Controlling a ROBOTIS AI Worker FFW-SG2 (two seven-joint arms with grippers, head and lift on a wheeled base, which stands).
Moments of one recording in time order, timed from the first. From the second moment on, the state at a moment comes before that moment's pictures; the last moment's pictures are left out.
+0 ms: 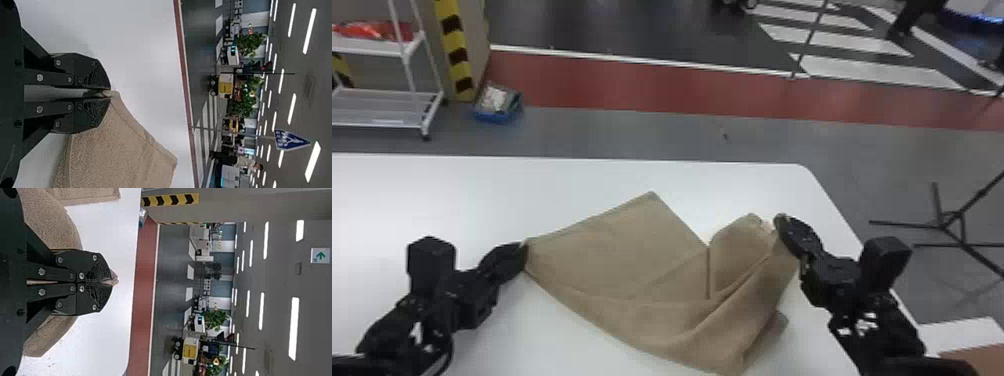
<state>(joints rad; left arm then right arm) 0.03 0.10 -0.08 -1.41 -0.01 0.12 -0.40 0.31 -0.17 -0.31 -1.83 -0.14 0.13 0.31</state>
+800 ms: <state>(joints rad) 0.36 0.09 0.37 -2.12 0.25 0.41 -0.24 0.09 -0.28 -0.45 -1.78 -0.07 0.36 0.68</state>
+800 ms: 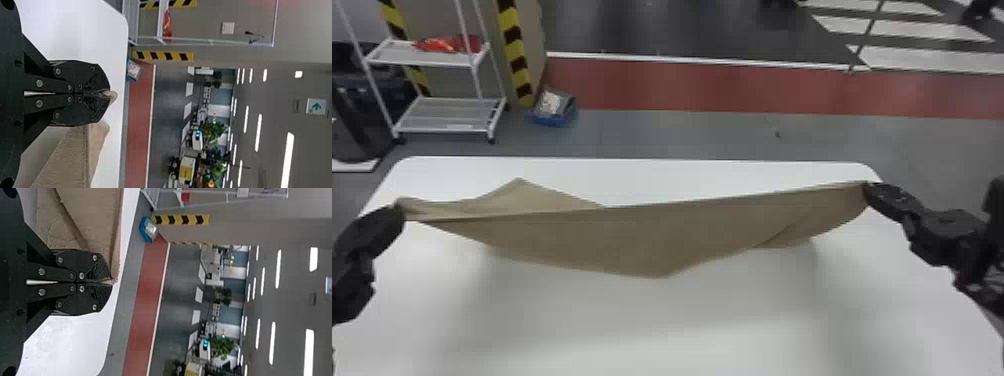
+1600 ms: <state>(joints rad) 0.03 0.10 0.33 -2.09 0.21 0.69 -0.12 -0.19 -0.25 -0.33 -1.69 0.06 0.26 0.75</state>
